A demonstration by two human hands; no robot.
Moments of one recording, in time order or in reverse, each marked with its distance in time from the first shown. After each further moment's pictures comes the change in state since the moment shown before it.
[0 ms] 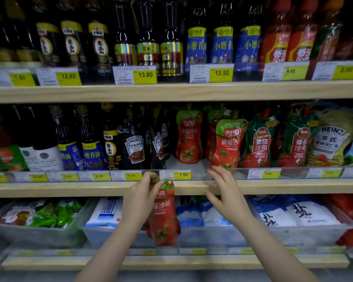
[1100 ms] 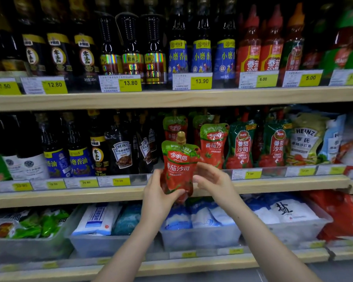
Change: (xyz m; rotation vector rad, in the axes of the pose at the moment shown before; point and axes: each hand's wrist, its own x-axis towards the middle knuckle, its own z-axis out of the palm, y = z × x) left_hand -0.001 0.064 0.031 -0.491 -0.043 -0.135; right_hand 0.014 -0.032 -0.045 0.883 0.003 0.315
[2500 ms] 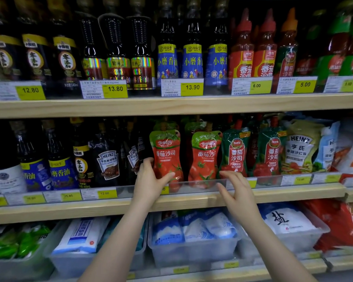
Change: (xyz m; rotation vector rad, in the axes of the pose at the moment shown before) left_hand 0.082 -0.012 0.020 0.257 -0.012 -0.083; right_hand 0.009 0.038 -0.064 -0.720 0.286 -0.238
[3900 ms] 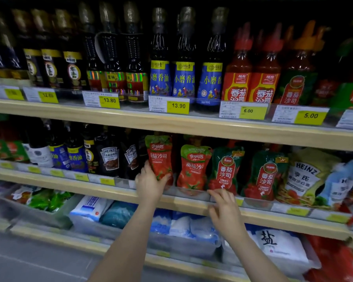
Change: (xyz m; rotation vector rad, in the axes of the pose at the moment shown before) left_hand -0.012 0.050 0.038 0.260 0.193 -0.320; right_hand 0.023 0.038 -0.037 -0.122 -0.408 -0.104
